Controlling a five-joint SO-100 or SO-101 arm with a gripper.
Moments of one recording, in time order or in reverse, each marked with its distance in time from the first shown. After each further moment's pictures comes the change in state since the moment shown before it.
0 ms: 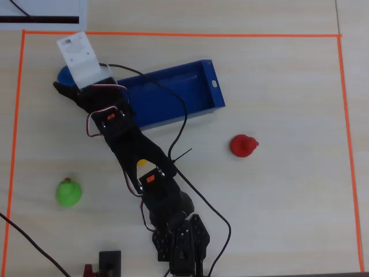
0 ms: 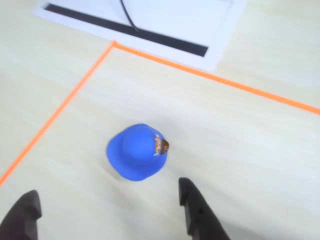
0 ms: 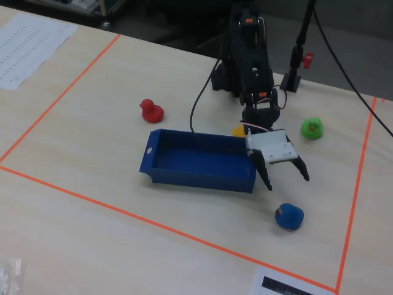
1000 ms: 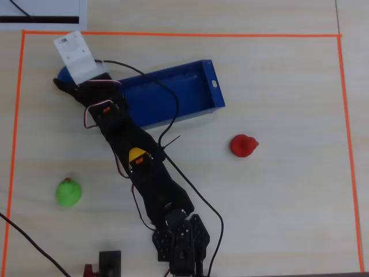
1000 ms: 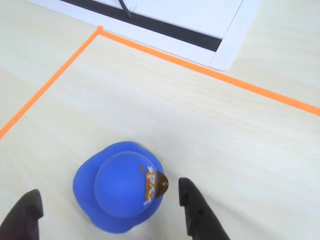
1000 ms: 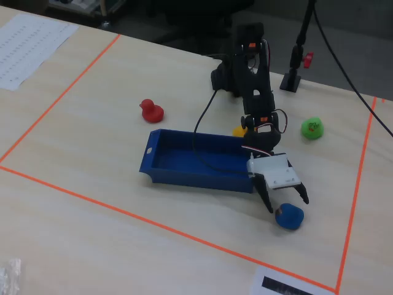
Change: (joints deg) arm 0.4 -18.1 -14.5 -4.2 -1.9
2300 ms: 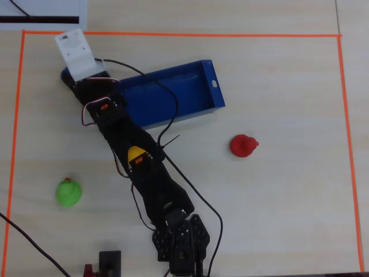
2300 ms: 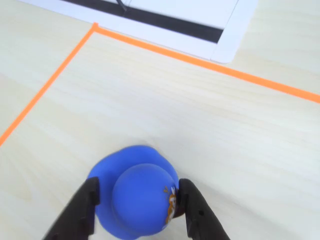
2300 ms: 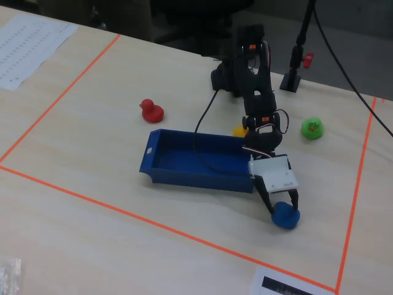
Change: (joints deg) arm -0.6 -1.1 -4.0 7.0 3.1
